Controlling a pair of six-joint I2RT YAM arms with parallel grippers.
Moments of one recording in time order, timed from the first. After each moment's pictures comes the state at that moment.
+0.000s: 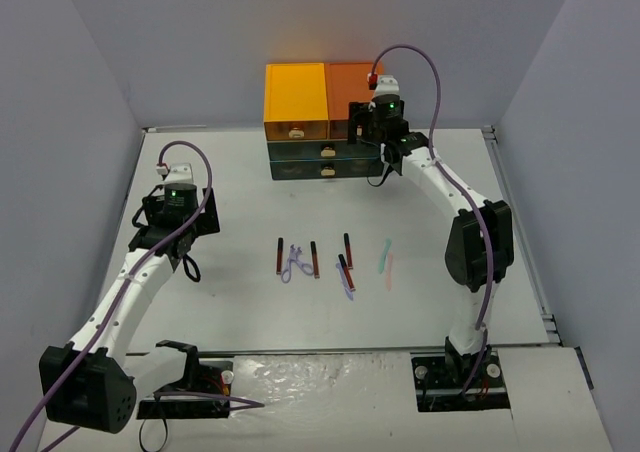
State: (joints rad) left arm -0.18 1.09 0.89 -0.51 -0.40 -0.20; right arm 0.37 1.95 1.70 -0.19 0.19 0.17
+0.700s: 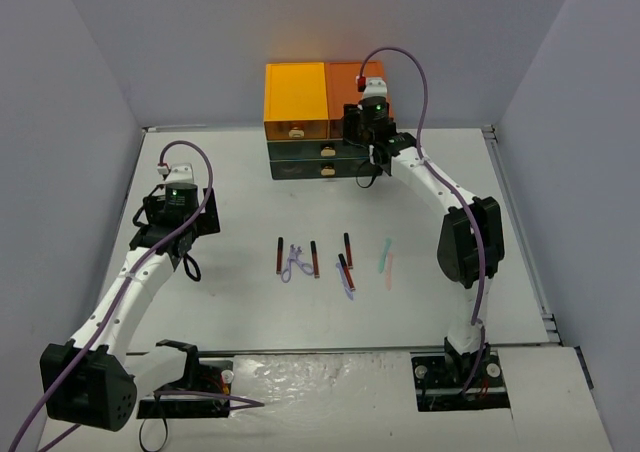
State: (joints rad) left arm -0.18 1.10 0.89 -0.51 -0.40 -0.20; right arm 0.41 2.01 1.75 -0.20 0.25 0.18
